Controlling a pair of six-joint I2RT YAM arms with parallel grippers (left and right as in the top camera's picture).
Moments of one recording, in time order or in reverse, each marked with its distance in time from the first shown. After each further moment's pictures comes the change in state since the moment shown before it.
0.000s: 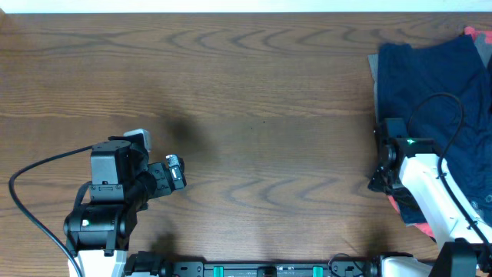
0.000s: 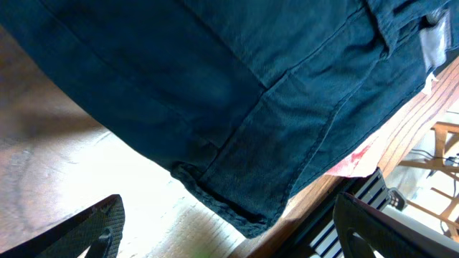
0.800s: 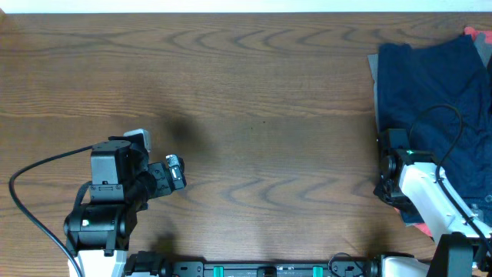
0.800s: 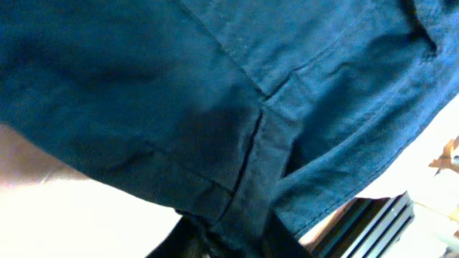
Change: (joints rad) left arm 0.000 0.000 0.000 0.000 0.000 0.000; right arm -0.049 0.004 -0.120 0.154 0.018 -0.035
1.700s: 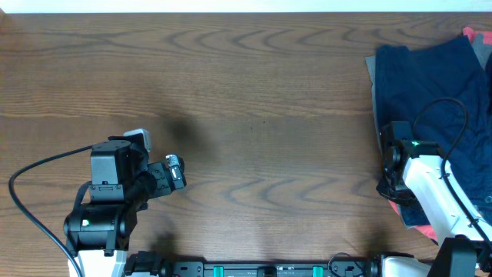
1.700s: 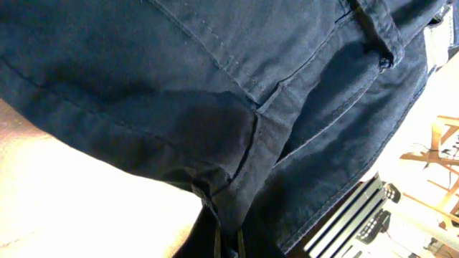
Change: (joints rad) left arm 0.000 0.000 0.000 0.002 0.000 0.000; right arm 0.000 0.000 0.097 -0.134 -0.018 -0.002
